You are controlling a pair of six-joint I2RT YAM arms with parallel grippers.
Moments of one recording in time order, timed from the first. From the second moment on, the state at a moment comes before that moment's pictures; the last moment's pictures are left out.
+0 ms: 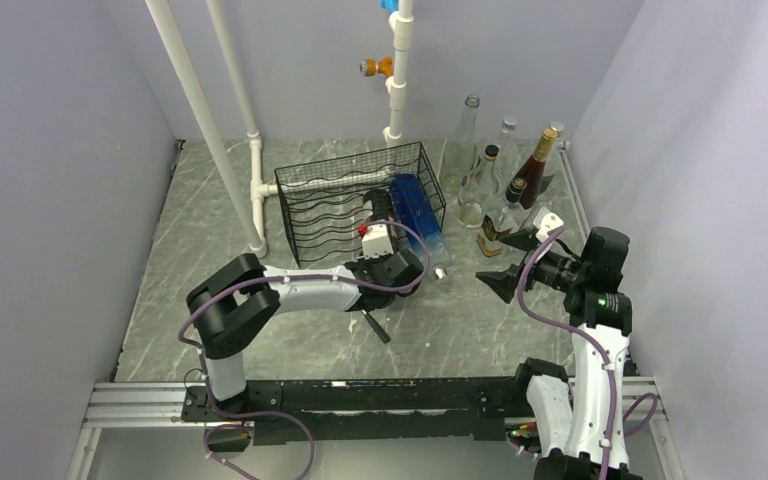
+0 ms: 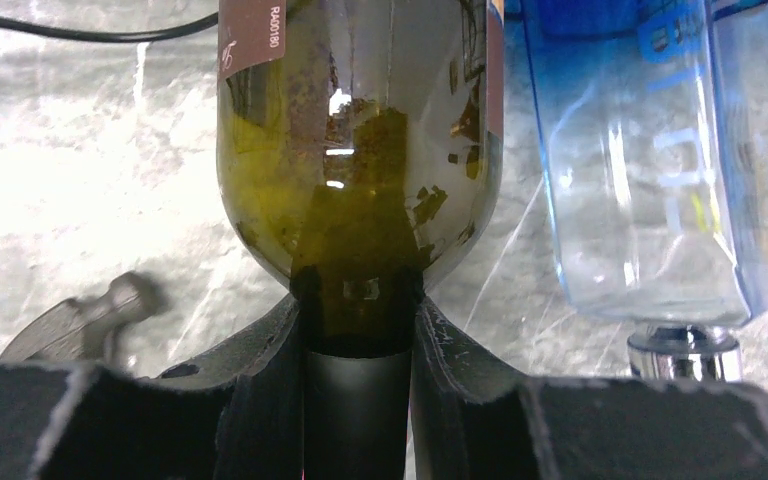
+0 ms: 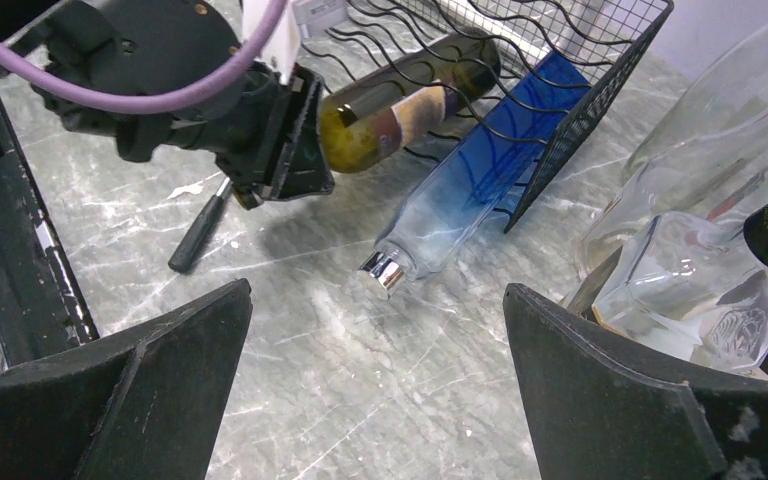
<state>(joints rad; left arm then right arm) -1.04 1.83 1.11 -0.20 -0.68 -1.08 -0.28 0.70 0.77 -0.62 -1.16 -0.57</state>
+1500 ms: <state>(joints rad) -1.21 1.28 0.72 -0.29 -0.49 -1.07 -0.28 0.70 0.75 -0.60 -1.15 -0.57</state>
